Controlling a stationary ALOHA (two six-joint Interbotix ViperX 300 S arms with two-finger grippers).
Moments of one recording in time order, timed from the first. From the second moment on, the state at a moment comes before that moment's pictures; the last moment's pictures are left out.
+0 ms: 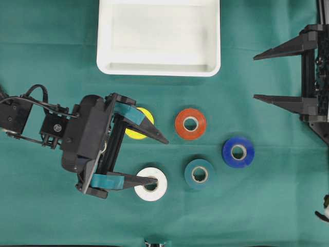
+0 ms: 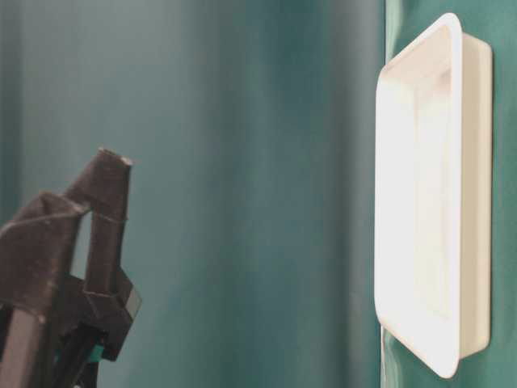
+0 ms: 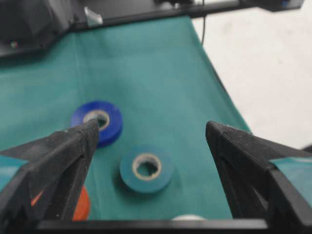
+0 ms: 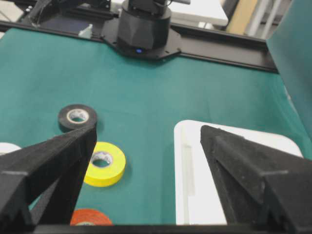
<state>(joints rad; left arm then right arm) -0.28 -0.18 0.50 -0.01 -0.01 0.00 0.00 -0.94 1.10 -0.01 -0.08 0.00</state>
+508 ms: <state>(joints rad) -0.28 -0.05 0.20 -0.01 0.61 -0.01 0.00 -0.94 1.09 -0.01 -0.04 0.00</state>
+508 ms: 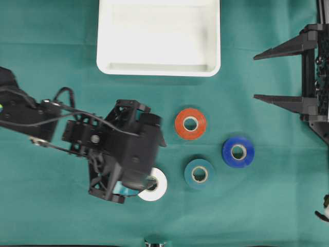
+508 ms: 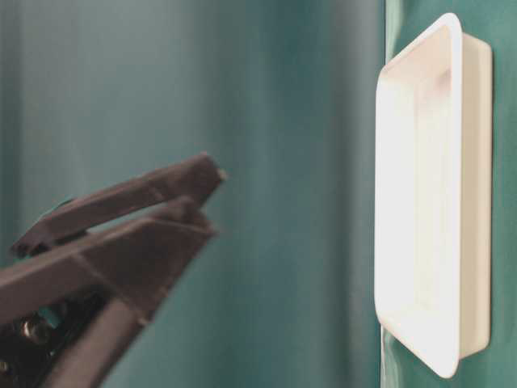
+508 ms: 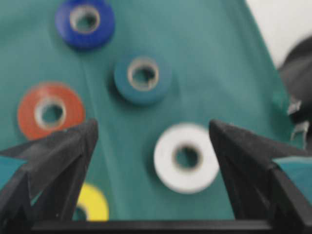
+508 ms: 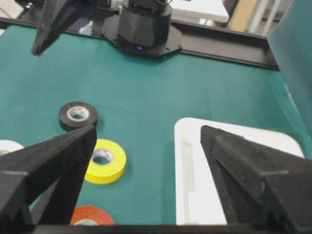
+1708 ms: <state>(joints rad) -0.28 0.08 -0.04 0.00 0.99 -0.02 0.00 -0.94 1.08 -0.01 -0.01 0.00</state>
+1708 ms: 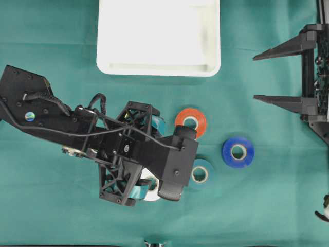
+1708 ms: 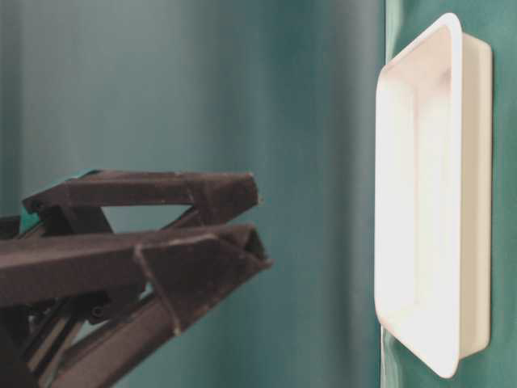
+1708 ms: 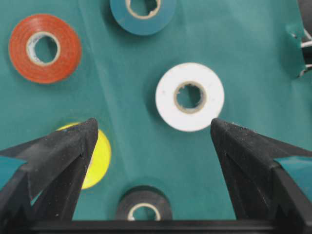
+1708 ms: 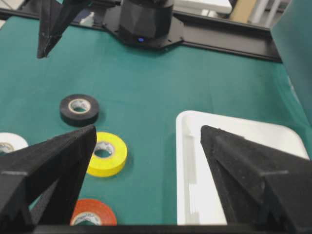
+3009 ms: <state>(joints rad) -0.29 0.20 0.20 0.00 0.66 -0.02 0.00 -0.91 1.08 -0.01 0.00 0.00</state>
